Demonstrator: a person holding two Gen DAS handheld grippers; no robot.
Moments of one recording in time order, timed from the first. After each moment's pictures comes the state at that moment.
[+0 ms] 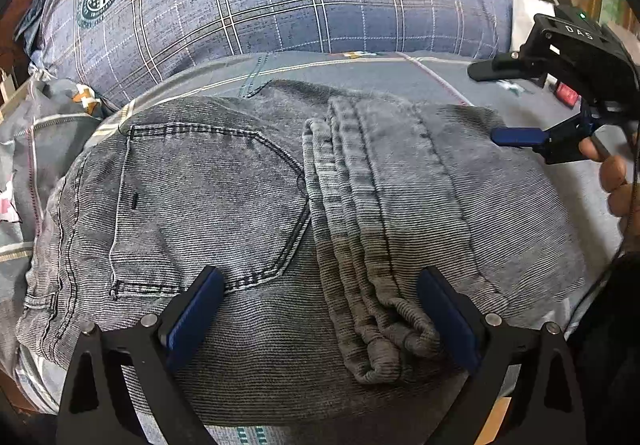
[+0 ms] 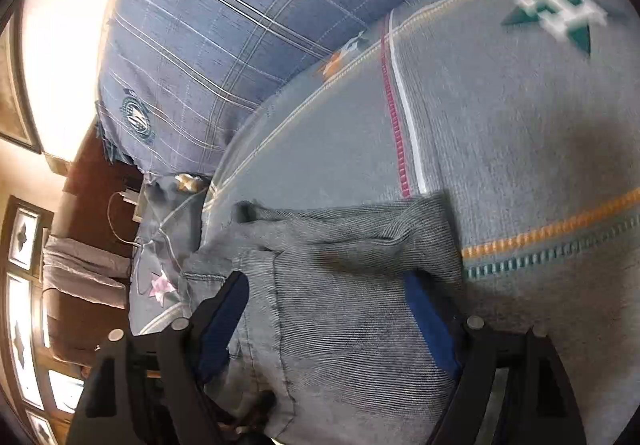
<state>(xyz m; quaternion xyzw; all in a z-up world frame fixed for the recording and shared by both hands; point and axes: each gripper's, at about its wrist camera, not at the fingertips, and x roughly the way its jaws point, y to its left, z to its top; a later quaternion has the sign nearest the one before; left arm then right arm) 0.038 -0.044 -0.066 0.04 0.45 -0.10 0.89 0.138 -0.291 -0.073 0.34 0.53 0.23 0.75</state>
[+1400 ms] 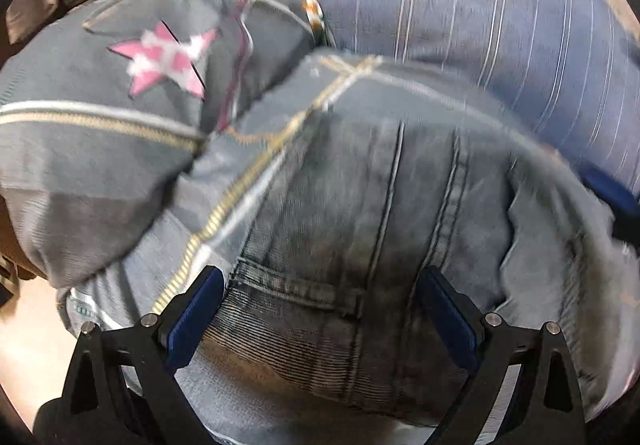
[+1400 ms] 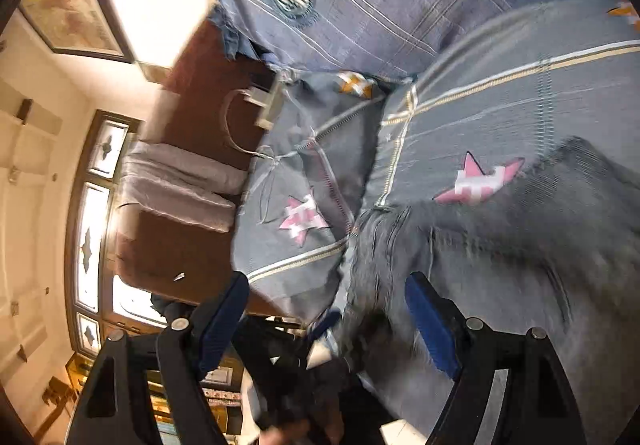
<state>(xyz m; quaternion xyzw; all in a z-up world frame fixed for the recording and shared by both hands) 0.046 0.156 -0.073 -0.14 0.48 0.13 0.86 0.160 -0.050 -0.004 0.31 0.55 0.44 0.64</state>
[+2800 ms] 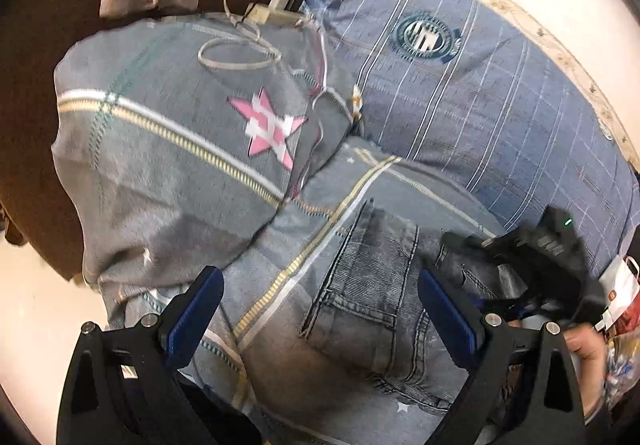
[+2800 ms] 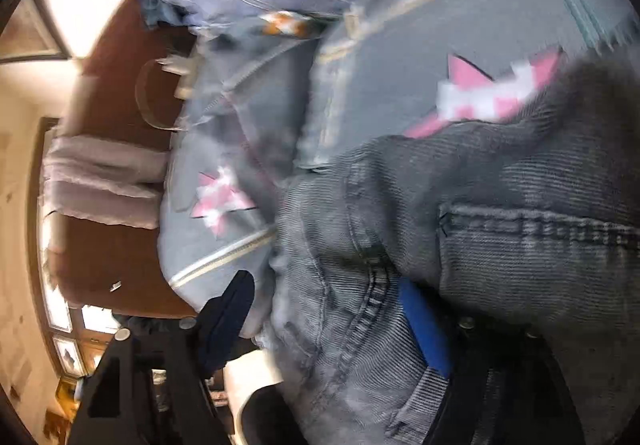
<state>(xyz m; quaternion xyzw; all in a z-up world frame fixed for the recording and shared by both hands) -0.041 0.216 -0.003 -0.23 0.33 0.16 0.90 0.139 0.037 -0.068 0.29 0.60 0.42 0.62</state>
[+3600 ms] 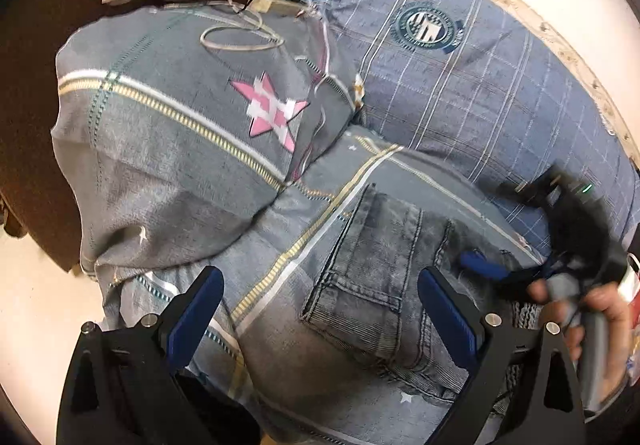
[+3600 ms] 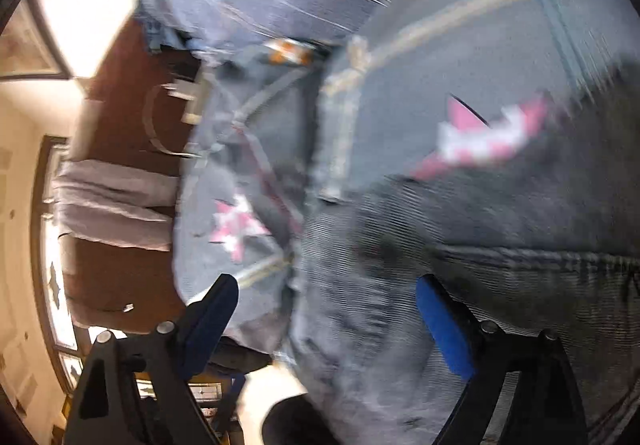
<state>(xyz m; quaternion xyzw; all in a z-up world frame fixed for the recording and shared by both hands) -0.039 0.213 -0.020 -0.25 0.36 0.15 0.89 0.153 0.027 -0.046 0.31 0.58 0.39 0.64</state>
